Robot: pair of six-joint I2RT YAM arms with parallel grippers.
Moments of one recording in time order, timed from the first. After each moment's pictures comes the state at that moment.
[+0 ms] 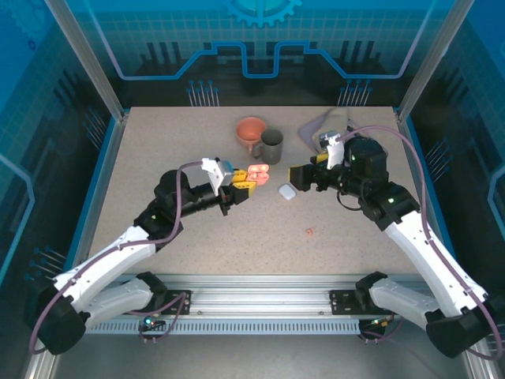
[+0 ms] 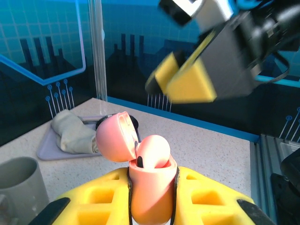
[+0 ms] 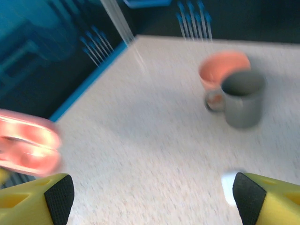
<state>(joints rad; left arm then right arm) -0.60 0.98 0.71 0.25 0.47 -0.03 0.41 1.02 1.07 -0.54 -0.33 0.26</state>
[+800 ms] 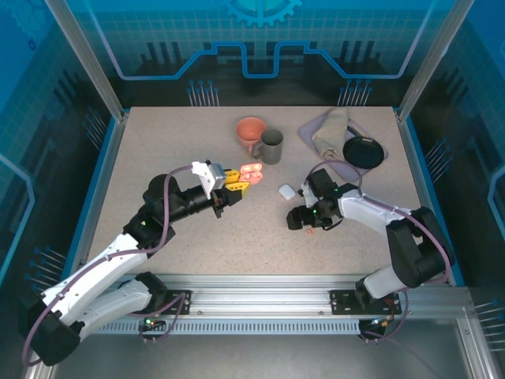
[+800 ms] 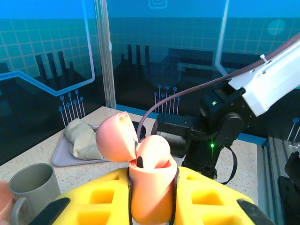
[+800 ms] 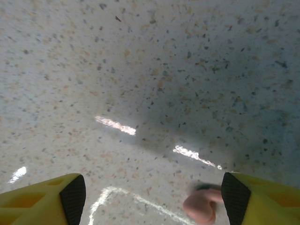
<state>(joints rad) -0.60 0.89 0.71 0.19 0.44 0.00 0.44 1.52 0.81 -0.60 -0.26 0.28</state>
